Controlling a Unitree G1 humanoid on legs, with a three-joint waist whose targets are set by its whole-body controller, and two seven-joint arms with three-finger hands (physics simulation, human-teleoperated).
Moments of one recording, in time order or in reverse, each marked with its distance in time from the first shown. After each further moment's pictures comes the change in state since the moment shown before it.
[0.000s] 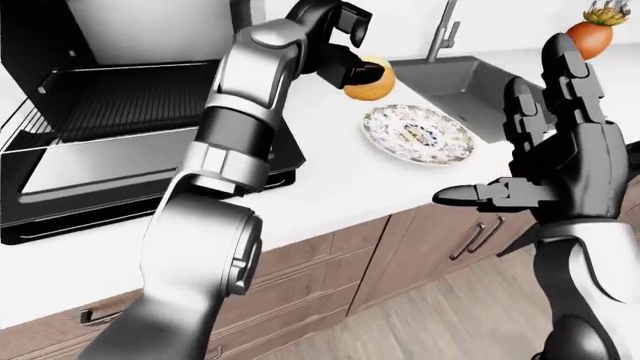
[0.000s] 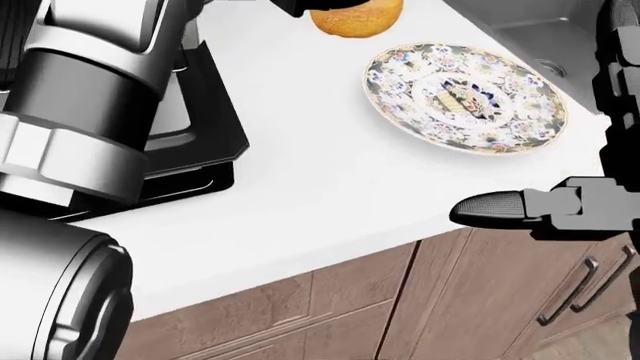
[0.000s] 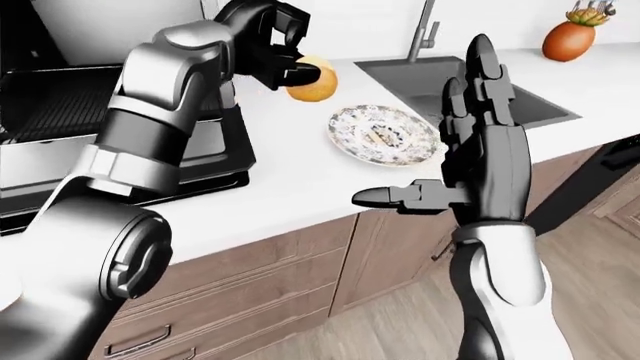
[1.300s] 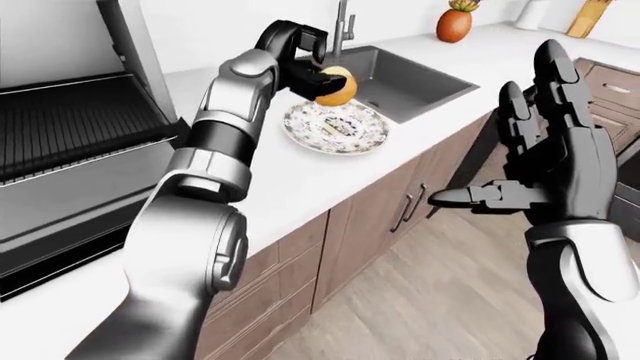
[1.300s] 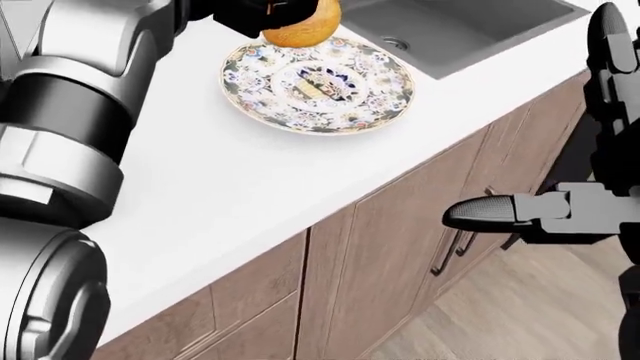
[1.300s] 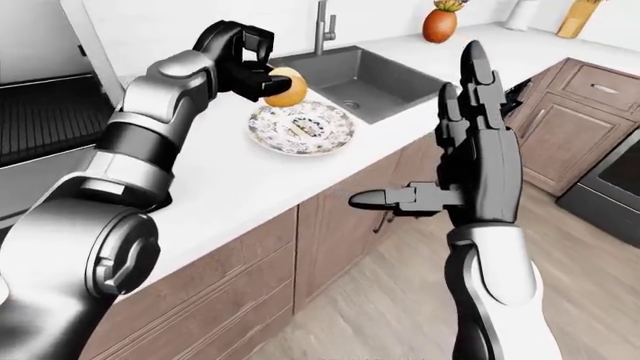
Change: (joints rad) left arm 0.027 0.058 0.047 0.244 -0.010 -0.221 0.146; right arm 0.014 0.025 0.020 0.015 -0.043 -0.024 0.019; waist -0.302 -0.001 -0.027
